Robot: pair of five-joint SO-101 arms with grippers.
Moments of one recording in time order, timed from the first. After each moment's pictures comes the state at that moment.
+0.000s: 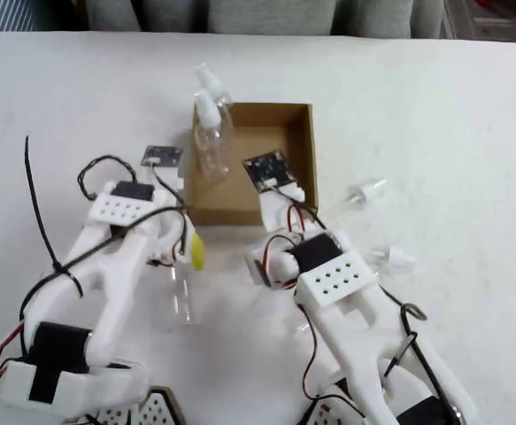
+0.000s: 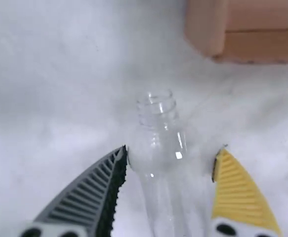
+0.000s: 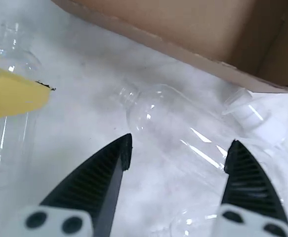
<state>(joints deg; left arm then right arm) 3.3 -6.7 38.3 67.9 9.6 -30.4 -30.5 49.7 55.1 -4.4</state>
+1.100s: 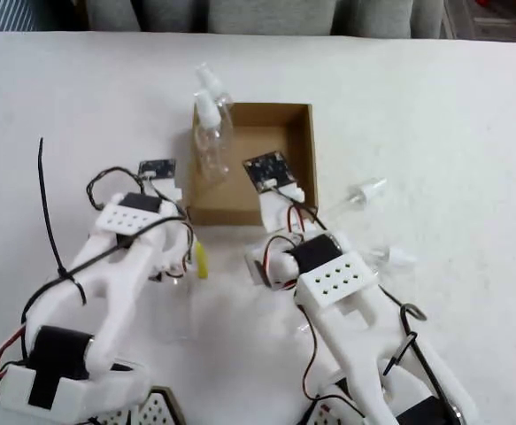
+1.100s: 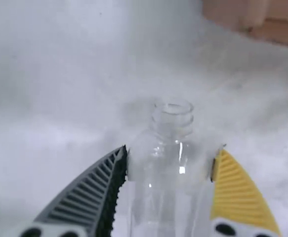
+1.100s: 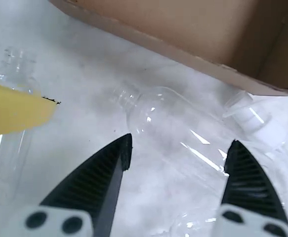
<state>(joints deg) 5.6 -8.3 43.5 66.9 20.3 -30.4 -30.5 49.8 54.5 -4.3</state>
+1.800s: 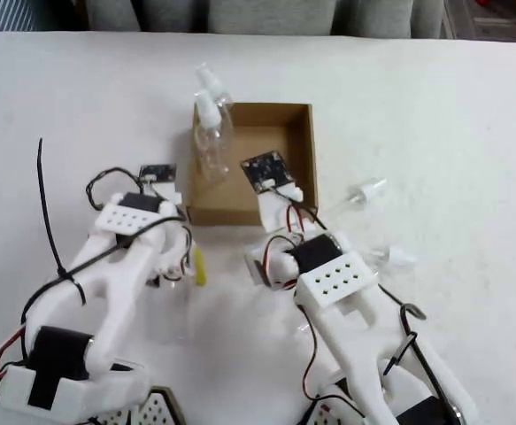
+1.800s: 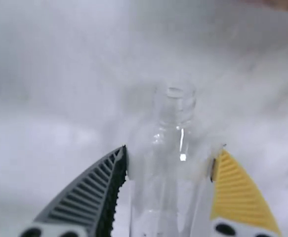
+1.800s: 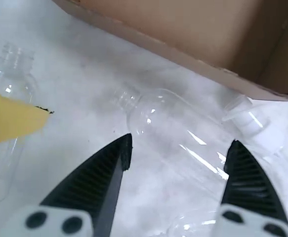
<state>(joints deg) 5.5 -8.3 43.3 69.7 19.2 -30.4 -30.5 49.8 54.2 -2.7</state>
